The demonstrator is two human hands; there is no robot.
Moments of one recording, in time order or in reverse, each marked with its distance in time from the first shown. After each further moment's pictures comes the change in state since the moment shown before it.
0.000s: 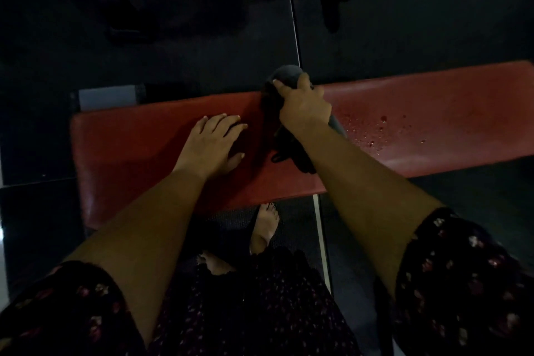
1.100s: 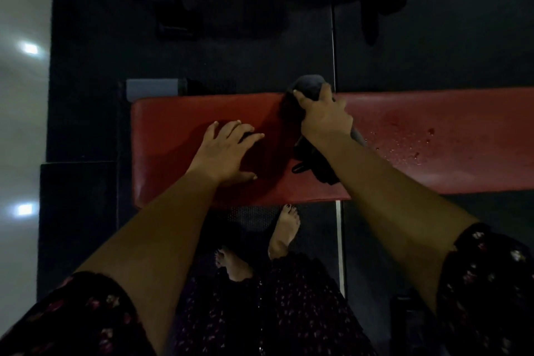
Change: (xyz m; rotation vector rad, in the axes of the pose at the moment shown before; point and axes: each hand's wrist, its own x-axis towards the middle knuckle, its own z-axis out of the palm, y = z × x) left_hand -0.054 -0.048 0.002 -0.022 -0.131 -0.050; right_hand -0.023 -0.053 0.013 -0.010 0.009 -0.070
